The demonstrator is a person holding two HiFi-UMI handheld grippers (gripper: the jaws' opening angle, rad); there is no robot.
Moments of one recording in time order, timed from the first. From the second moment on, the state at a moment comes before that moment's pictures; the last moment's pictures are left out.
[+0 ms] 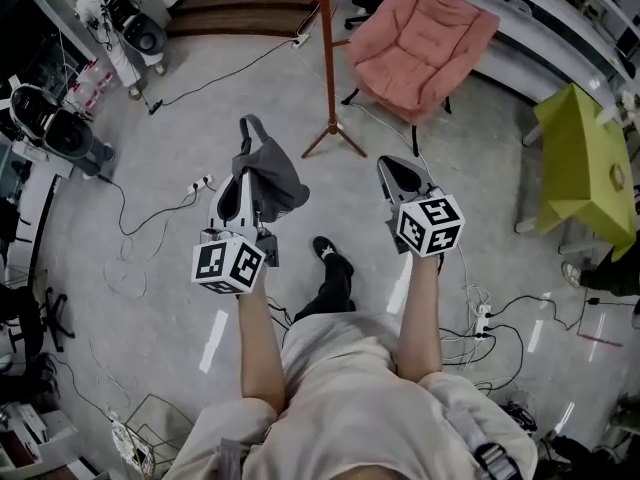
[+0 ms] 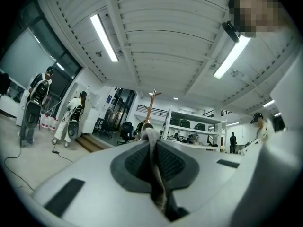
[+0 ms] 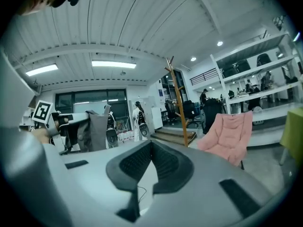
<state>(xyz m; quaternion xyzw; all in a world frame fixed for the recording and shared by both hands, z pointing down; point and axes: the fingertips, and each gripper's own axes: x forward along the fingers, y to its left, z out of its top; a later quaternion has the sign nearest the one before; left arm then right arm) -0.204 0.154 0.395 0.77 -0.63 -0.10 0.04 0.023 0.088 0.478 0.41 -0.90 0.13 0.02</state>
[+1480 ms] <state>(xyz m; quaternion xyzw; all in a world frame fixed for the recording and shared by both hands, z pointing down) -0.219 -0.165 0.420 0.79 -0.60 -0.07 0.09 0.003 -0.196 0.482 0.43 -0.89 0.07 0.12</state>
